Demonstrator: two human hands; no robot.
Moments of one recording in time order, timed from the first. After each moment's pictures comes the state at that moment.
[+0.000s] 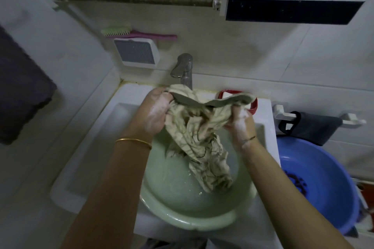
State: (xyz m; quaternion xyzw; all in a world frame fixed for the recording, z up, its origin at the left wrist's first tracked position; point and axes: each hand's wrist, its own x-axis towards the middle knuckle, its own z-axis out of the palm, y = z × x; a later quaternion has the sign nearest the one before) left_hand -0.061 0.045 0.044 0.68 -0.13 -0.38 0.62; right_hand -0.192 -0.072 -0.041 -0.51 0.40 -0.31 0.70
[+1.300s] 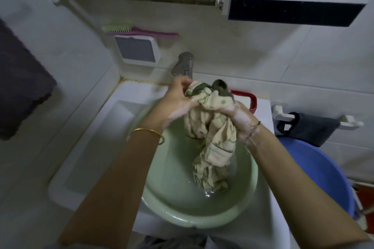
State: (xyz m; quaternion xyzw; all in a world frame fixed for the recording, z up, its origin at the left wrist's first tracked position) left_hand -0.049 0.018 0.003 0.74 -0.38 -0.27 0.50; right_hand -0.189 -0.077 -0.007 -0.47 0.26 -0.13 0.83
